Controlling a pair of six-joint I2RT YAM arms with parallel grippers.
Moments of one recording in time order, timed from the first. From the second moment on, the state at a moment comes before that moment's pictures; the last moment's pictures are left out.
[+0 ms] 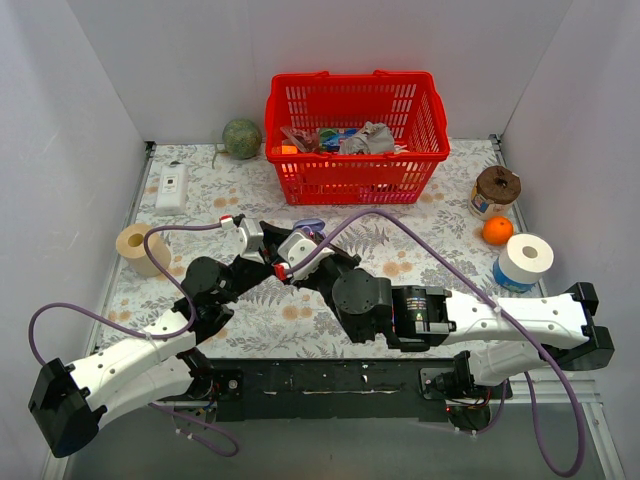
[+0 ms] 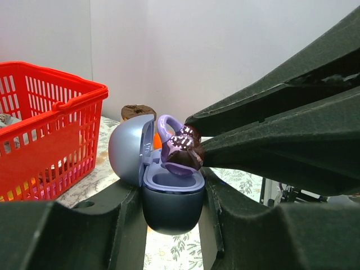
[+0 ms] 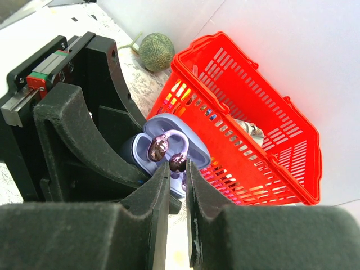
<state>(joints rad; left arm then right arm) -0.82 0.85 0.53 0.72 0.28 -0.26 1.58 1.29 1.32 -0.14 1.02 -0.45</state>
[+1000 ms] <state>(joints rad) -0.82 0.85 0.53 0.68 0.28 -0.26 1.58 1.32 1.37 -0.25 0.98 -0.43</state>
